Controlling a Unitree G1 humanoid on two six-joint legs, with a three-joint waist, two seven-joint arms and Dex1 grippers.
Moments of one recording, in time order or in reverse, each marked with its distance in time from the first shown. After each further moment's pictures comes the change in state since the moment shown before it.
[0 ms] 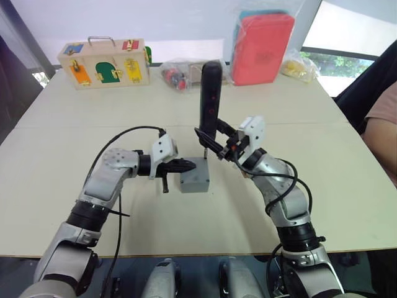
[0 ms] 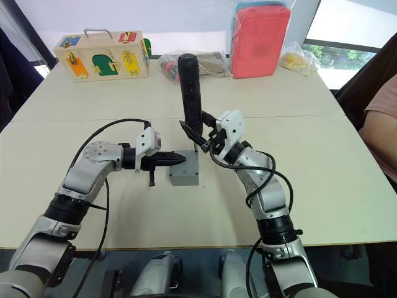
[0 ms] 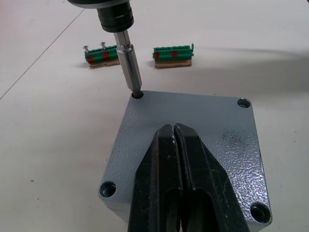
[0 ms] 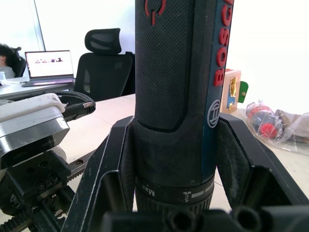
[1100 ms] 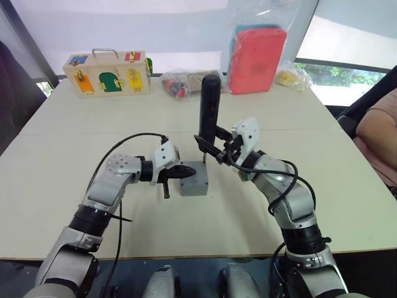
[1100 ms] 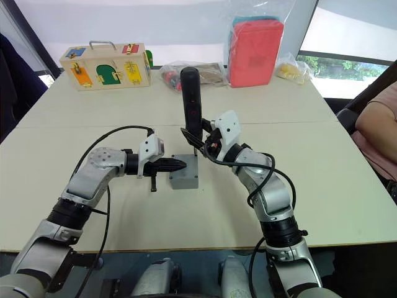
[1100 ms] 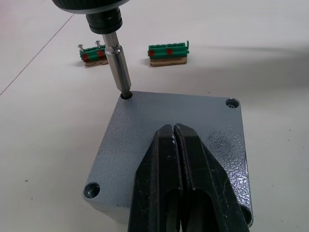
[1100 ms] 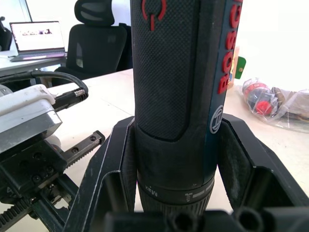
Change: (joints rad) left arm 0.037 -0.015 -0.016 -0.004 0.029 0.014 0.015; right arm -0.006 -0.037 0.039 -0.083 -0.032 0.259 -0.076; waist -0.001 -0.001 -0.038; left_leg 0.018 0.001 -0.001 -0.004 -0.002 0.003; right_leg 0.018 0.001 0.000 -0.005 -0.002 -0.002
